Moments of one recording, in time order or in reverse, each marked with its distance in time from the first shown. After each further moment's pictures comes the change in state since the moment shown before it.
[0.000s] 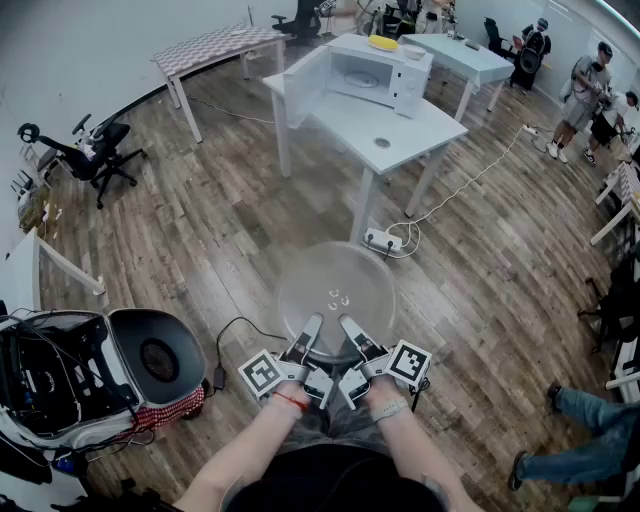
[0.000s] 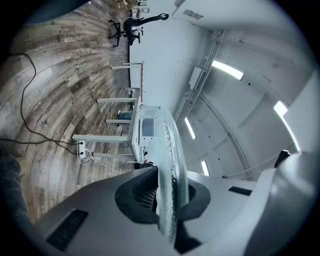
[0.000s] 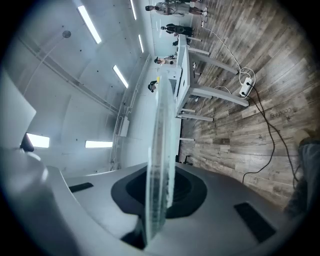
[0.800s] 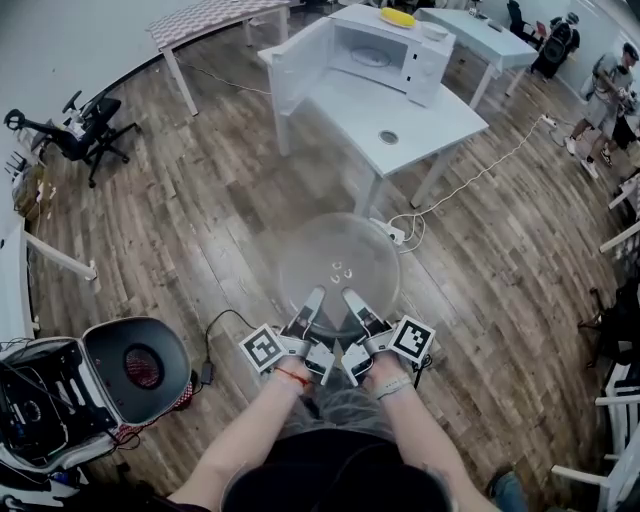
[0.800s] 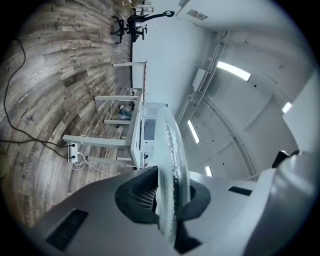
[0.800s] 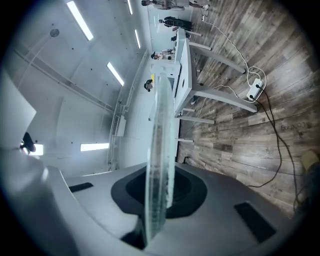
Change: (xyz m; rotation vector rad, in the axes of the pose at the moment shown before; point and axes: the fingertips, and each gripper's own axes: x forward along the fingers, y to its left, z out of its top) left arm 0.154 0.050 0.043 -0.019 -0.032 -0.002; right arm 0.097 -0.037 0.134 0.008 0.035 0.002
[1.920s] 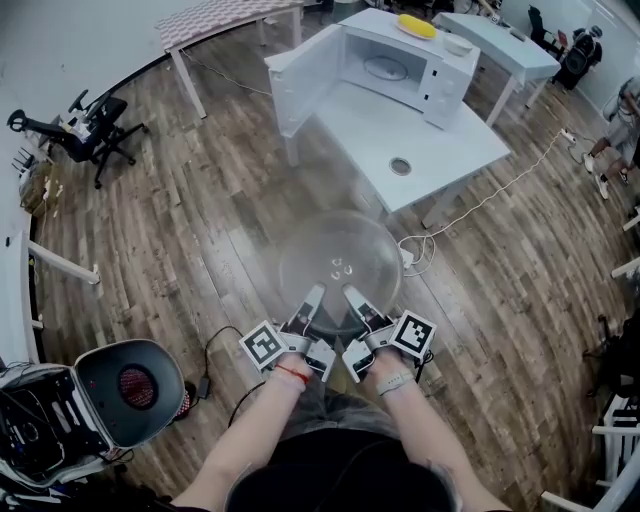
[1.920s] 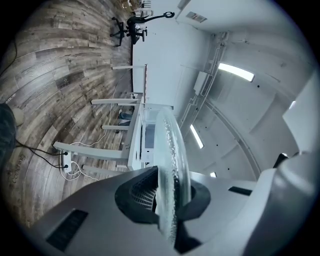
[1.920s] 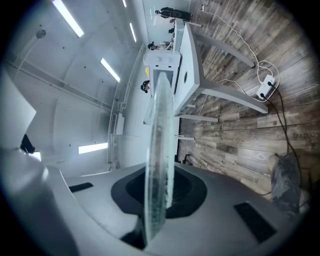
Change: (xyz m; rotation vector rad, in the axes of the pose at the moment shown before) left arm 0.108 0.027 0.053 0.011 -0.066 0.009; right arm 0.089 -0.021 0.089 0.019 0.070 0.007
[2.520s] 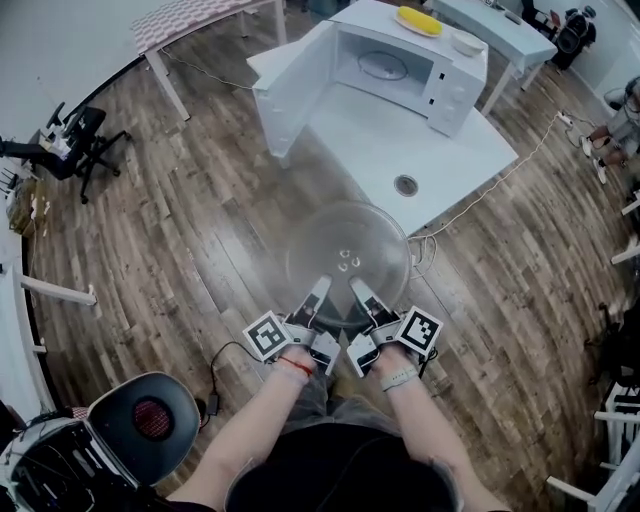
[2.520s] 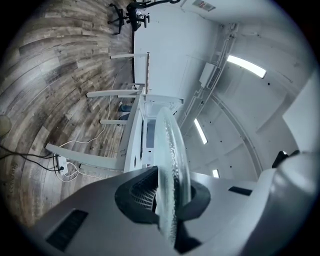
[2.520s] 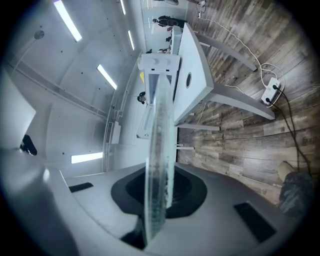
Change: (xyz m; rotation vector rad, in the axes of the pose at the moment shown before) left arm 0.103 0.013 0.057 -0.022 0.100 0.028; right arm 0.082 -0.005 0.074 0.026 -0.103 -0.028
